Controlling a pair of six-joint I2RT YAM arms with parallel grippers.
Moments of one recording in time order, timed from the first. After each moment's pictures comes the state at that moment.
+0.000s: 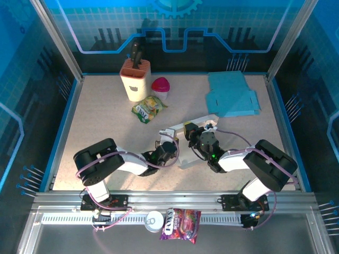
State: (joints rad) left arm -0.96 1.74 0.59 0.64 -0.61 -0.44; right arm 0.75 1.55 0.41 0.98 0.26 1.78
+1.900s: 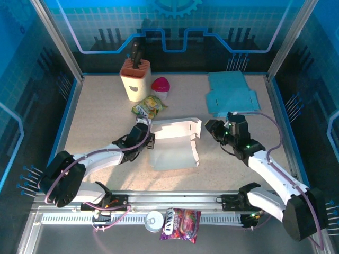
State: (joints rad) left arm -0.58 1.36 0.58 0.02 -0.19 -0.39; right arm 0.33 1.00 0.59 -0.12 -0.24 1.08
